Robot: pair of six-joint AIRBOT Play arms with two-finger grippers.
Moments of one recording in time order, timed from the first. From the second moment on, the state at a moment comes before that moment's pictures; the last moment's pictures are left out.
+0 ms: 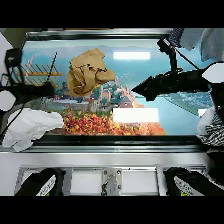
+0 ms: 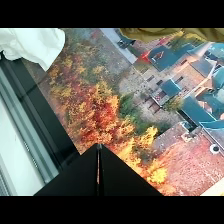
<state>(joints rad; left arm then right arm) -0.01 -0.91 1.08 1.68 -1.09 -1.79 0.15 -1.14 1.32 -0.70 1.26 0.89</state>
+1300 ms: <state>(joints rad) 0.28 -0.82 0.83 1.59 -1.05 -1.73 0.15 -1.14 1.32 -0.70 1.26 0.89</state>
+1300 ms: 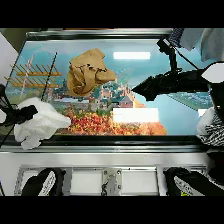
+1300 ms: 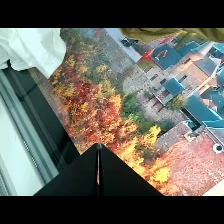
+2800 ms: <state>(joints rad) -0.46 -1.30 1.07 1.29 -0.92 -1.74 -0.15 -0.96 1.05 -1.34 1.18 1.39</state>
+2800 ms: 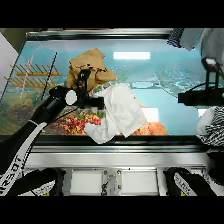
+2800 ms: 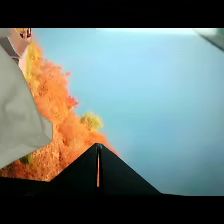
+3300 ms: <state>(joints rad) -0.52 -1.46 0.92 0.96 -0.83 -1.51 -0.12 -1.11 0.63 -0.97 0.98 1.37</state>
